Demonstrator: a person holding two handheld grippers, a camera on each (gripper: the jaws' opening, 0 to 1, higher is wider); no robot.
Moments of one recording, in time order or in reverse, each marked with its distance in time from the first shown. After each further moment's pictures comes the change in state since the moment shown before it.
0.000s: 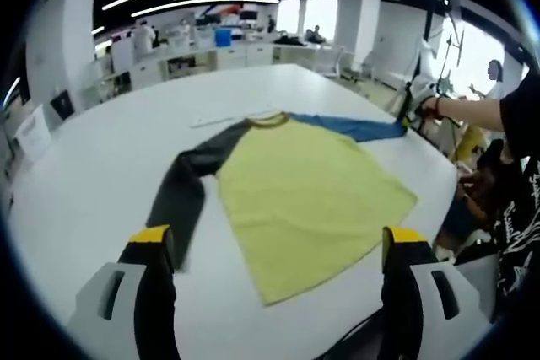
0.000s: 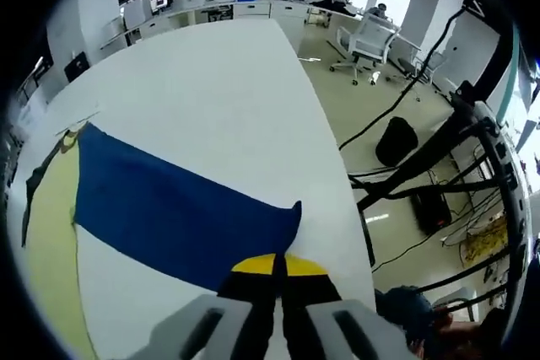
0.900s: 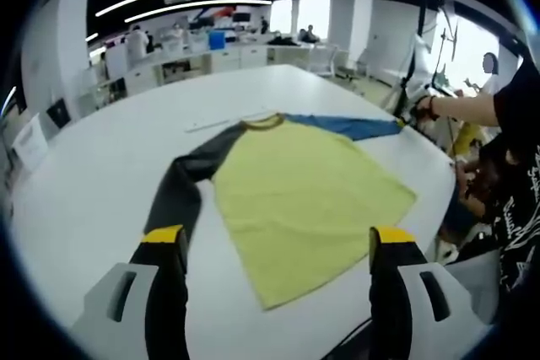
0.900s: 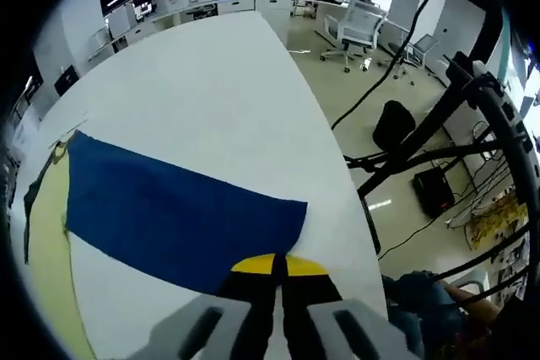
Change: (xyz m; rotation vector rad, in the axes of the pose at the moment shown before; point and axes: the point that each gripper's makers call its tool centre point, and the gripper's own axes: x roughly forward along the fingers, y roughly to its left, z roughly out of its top) left arm 0.005 -0.005 0.003 0.039 -0.004 -0.013; right arm 0.019 -0.010 -0.020 0.085 0.035 -0.004
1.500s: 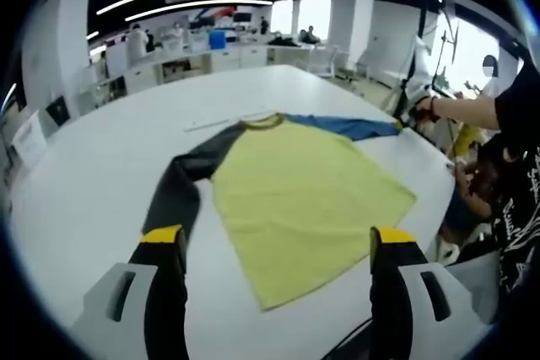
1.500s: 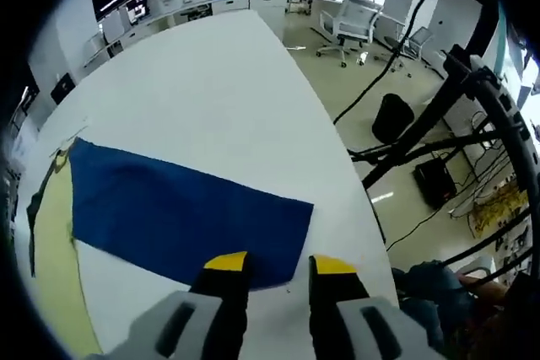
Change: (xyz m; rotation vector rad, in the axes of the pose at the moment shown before) left arm 0.001 0.001 -0.001 -0.011 -0.005 -0.002; right arm 0.001 0.004 -0.003 0.074 0.017 0.007
